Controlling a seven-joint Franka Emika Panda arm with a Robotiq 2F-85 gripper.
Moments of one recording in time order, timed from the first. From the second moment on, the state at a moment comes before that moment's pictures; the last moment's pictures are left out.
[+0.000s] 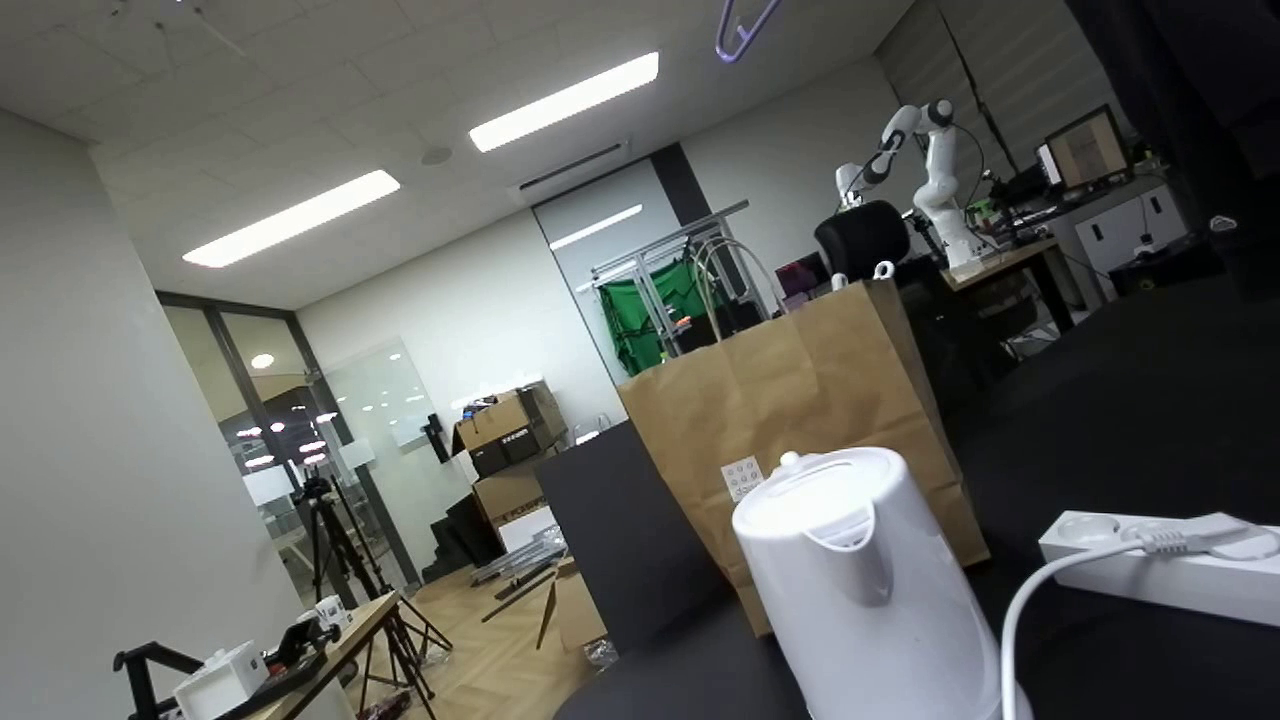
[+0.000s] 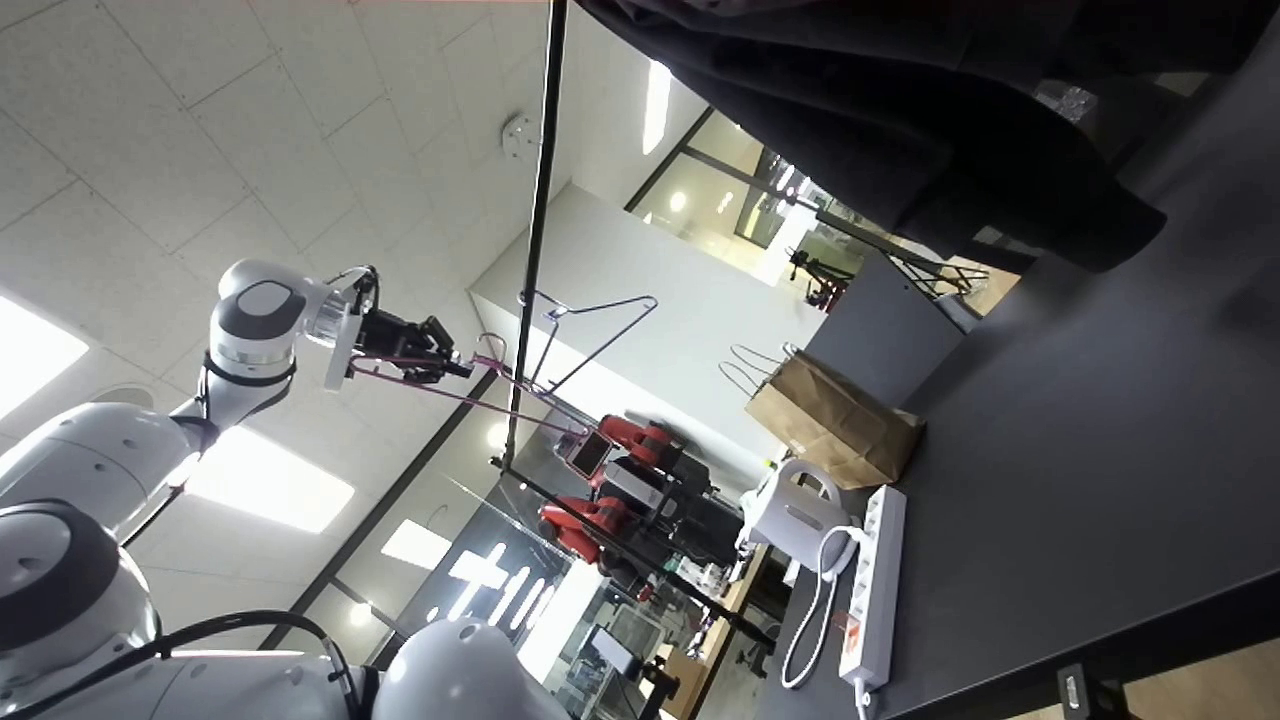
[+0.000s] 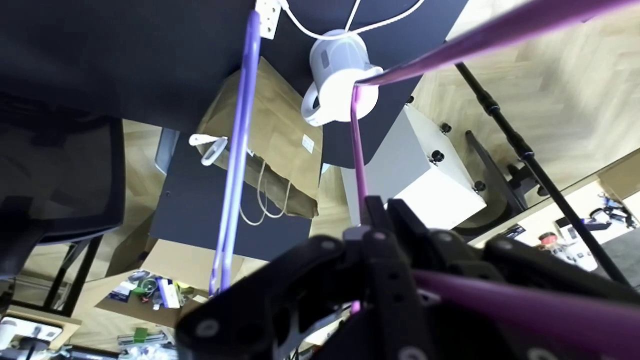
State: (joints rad) arm 0.13 -0.57 0.03 -1.75 0.21 1.61 -0.17
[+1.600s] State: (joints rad) arm 0.03 -0.61 -0.05 -1.80 0.21 1.59 -0.18
